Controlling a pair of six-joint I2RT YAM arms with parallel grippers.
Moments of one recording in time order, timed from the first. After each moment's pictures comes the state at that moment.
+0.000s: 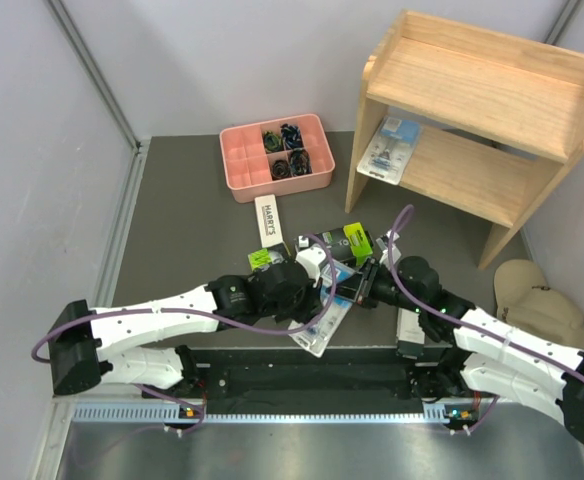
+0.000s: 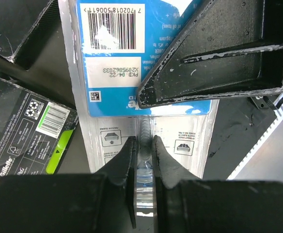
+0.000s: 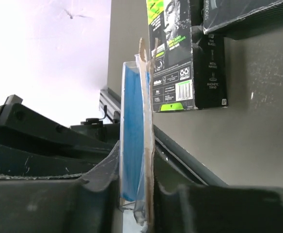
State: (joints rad) left arm -1.16 1.20 0.85 -0.35 -0.09 -0.53; right arm 0.77 0.88 0.35 0.21 -0.27 1.14
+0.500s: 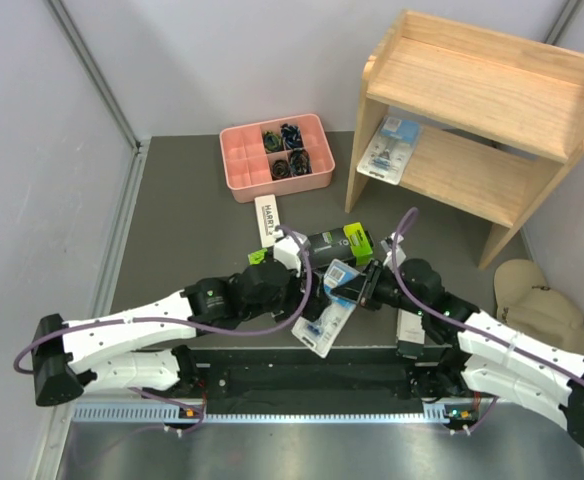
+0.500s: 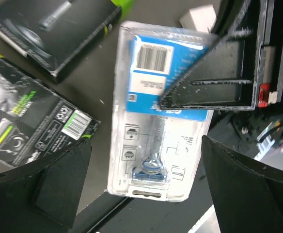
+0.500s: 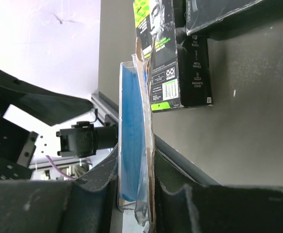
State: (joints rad) left arm -1.16 1.07 0.84 -0.35 -0.22 -0.60; right arm 0.77 0.84 0.34 0.16 -0.24 1.12
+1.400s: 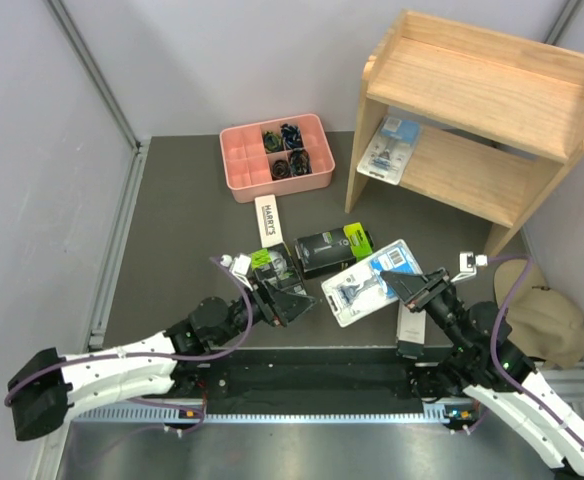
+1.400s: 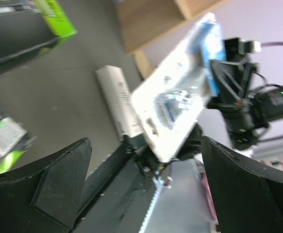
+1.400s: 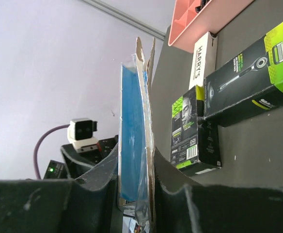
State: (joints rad) left arm -1.06 0.70 0.17 0.50 -0.13 -1.02; right arm 0.77 0.03 0.26 -0.16 0.17 1.10
